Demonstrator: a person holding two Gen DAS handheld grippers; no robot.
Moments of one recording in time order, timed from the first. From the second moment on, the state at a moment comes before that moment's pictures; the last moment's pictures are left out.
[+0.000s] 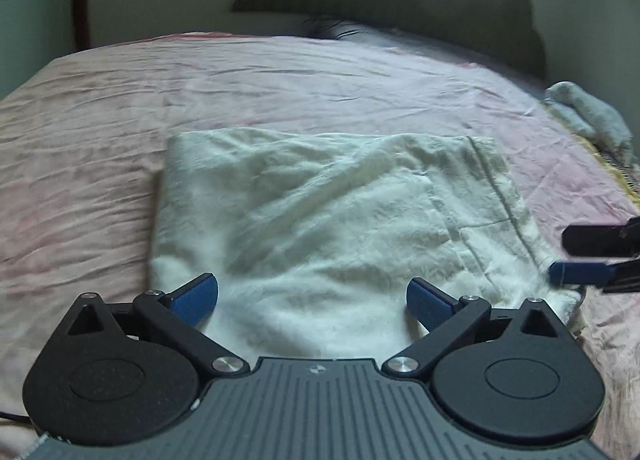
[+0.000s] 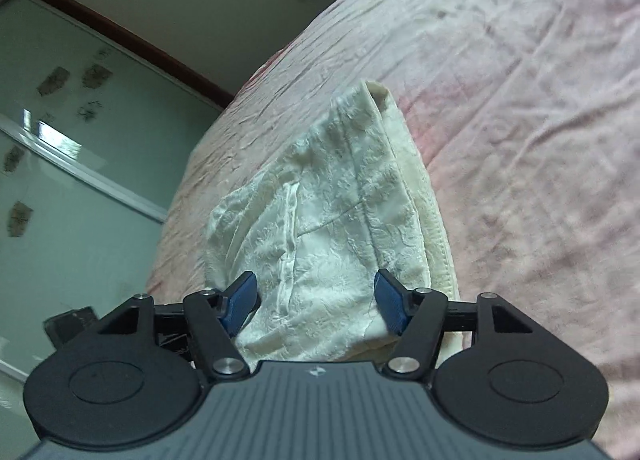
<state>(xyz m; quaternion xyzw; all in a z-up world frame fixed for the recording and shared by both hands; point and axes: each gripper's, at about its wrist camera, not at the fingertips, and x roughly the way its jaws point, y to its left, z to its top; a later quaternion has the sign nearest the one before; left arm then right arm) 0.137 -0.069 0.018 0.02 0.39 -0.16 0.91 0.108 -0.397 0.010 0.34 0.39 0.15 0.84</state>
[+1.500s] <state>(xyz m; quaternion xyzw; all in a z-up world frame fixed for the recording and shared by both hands) 0.170 0.042 -0.001 -0.31 0.44 -0.23 0.81 0.142 -0.459 -0.027 0.41 0.43 0.19 0.78</state>
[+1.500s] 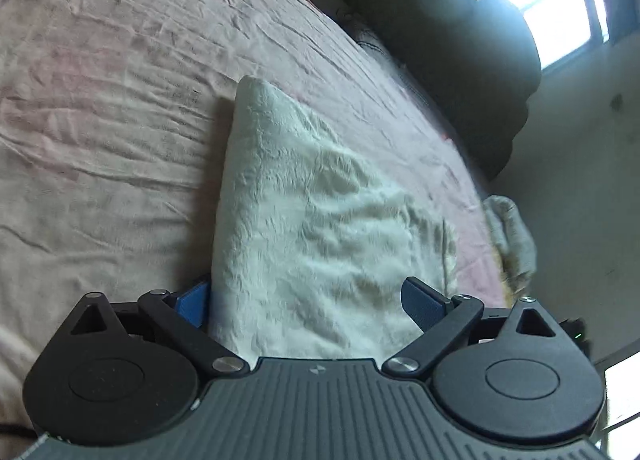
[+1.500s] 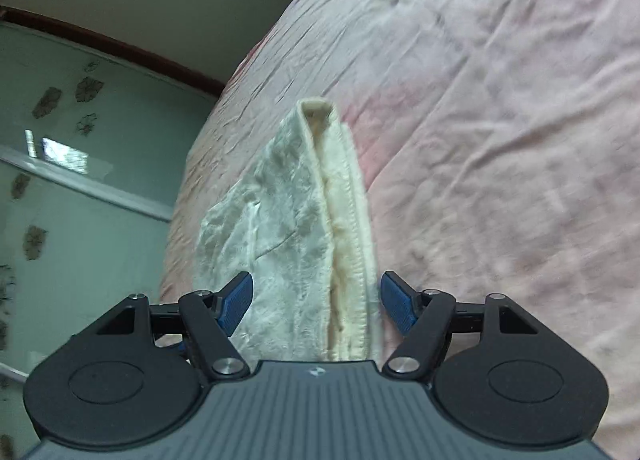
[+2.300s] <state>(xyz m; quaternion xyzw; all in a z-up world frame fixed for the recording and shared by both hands) 0.156 0.048 0.027 -0.17 0.41 -0.13 0.89 0.134 -0.453 -0.012 0.32 0.44 0.15 0.83</state>
